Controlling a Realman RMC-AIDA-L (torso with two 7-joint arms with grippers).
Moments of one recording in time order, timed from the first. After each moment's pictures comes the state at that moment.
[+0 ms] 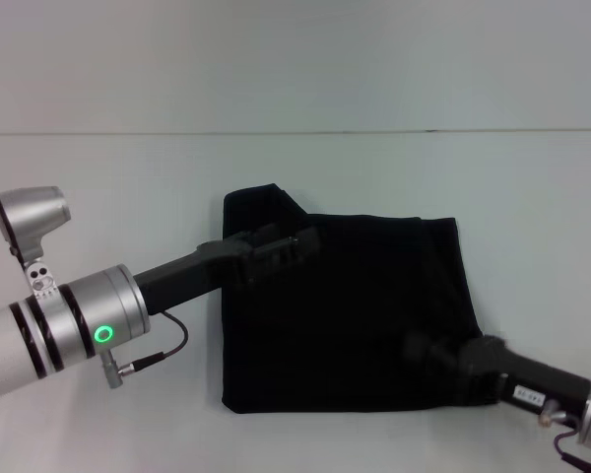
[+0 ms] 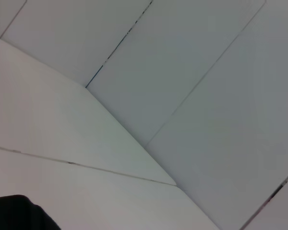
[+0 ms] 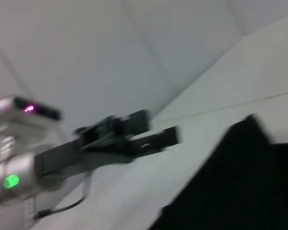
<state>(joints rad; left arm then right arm) -0.65 -2.17 0.26 0.31 2.08 1.37 -1.48 0.47 2.09 -0.55 -0.16 -1.88 -1.39 1.21</state>
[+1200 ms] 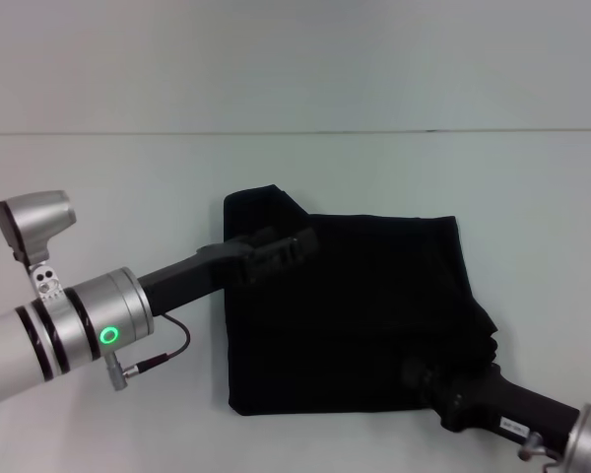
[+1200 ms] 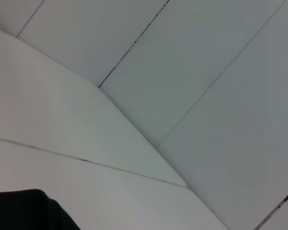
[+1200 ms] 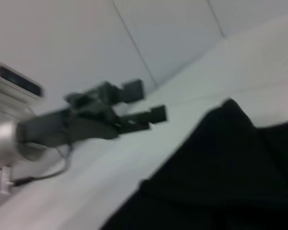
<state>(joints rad) -0.65 -2.17 0.26 0.28 2.06 1.33 -1.48 0.45 2.10 -0.59 -0.06 -1.81 -1.30 1.02</state>
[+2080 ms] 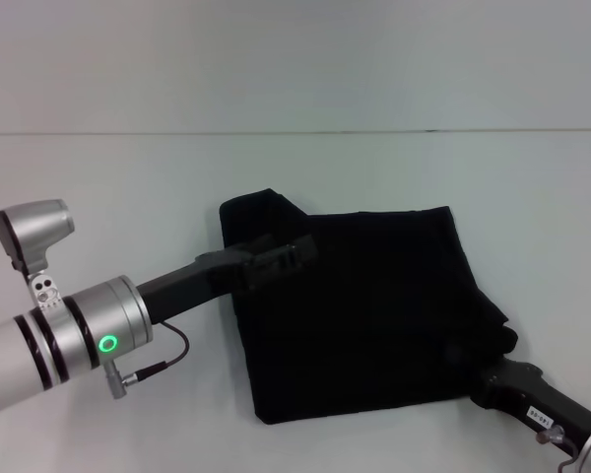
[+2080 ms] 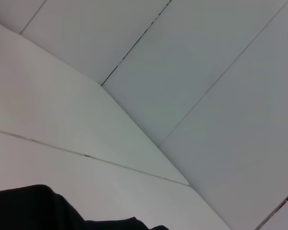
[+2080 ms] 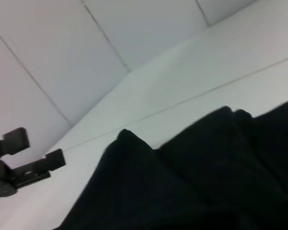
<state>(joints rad) -0.64 -2.17 0.25 0.27 2.06 1.33 -1.47 0.39 2.10 -0.33 0.04 -1.81 -1.19 0.96</state>
